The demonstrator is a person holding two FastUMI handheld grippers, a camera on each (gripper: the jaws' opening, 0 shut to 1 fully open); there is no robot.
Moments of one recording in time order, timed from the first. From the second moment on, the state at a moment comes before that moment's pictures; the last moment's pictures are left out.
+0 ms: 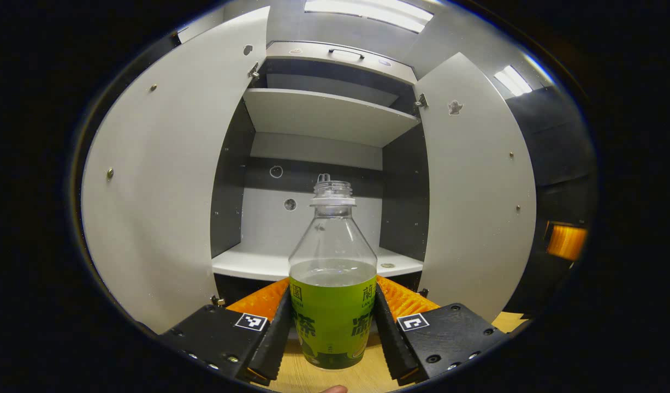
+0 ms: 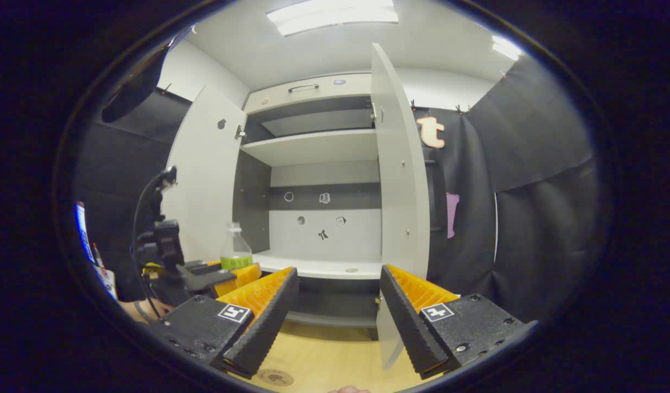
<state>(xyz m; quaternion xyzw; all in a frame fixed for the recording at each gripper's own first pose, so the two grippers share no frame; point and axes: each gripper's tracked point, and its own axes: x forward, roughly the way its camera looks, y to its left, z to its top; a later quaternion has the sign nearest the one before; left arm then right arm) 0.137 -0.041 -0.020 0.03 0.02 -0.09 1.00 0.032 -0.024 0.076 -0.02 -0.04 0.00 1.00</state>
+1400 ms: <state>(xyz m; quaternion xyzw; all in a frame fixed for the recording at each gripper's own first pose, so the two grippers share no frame) 0.028 -0.060 -0.243 0.04 0.06 -0.03 1.00 0.028 -0.011 0.021 -0.02 0.08 0.01 1.00</state>
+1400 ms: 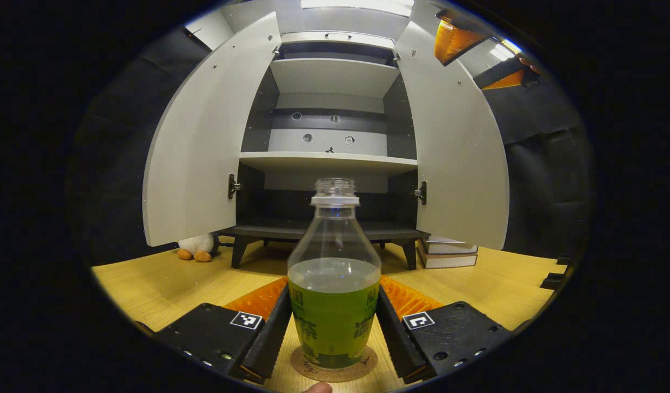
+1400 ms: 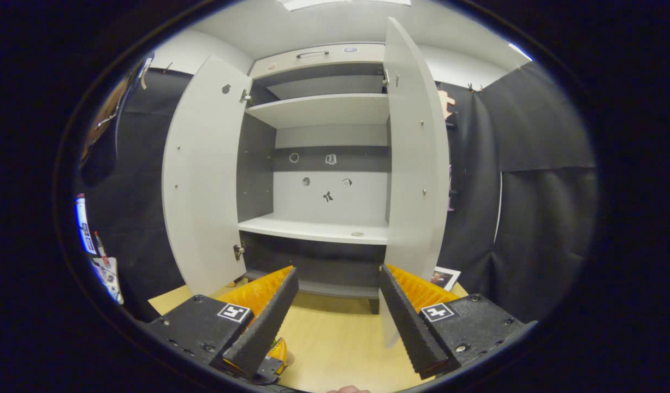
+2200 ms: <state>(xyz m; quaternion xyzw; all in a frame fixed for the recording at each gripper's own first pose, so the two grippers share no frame) 0.016 -0.054 -0.104 0.02 0.03 -0.07 1.00 0.012 -0.038 0.014 0.02 0.05 -0.02 1.00</state>
